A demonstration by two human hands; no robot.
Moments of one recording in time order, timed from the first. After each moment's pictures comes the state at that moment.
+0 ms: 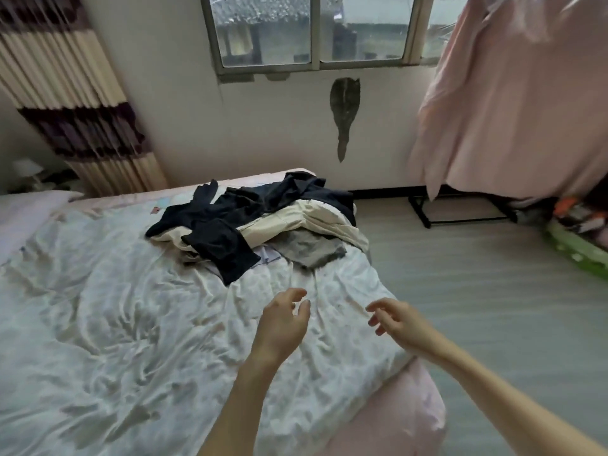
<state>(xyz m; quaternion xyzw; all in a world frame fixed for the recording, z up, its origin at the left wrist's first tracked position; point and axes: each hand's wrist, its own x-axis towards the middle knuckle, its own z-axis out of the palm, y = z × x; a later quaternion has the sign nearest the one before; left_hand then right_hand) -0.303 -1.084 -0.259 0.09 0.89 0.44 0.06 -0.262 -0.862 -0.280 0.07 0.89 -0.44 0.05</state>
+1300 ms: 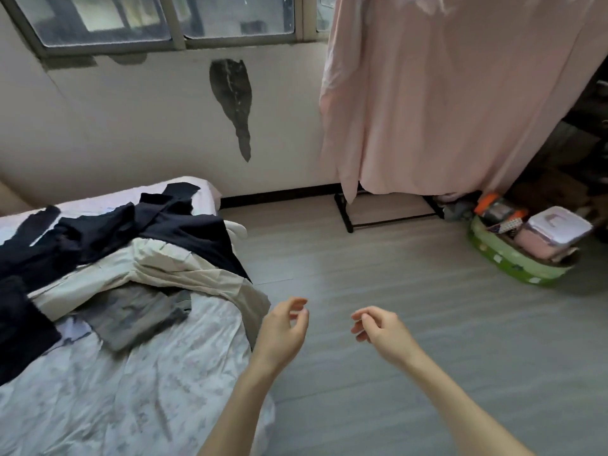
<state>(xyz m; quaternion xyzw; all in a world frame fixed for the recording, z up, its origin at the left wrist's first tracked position) -0.467 -0.523 -0.306 0.12 0.87 0.47 0.13 -0.406 -0.342 -0.330 0.22 0.81 -0.55 0.03</state>
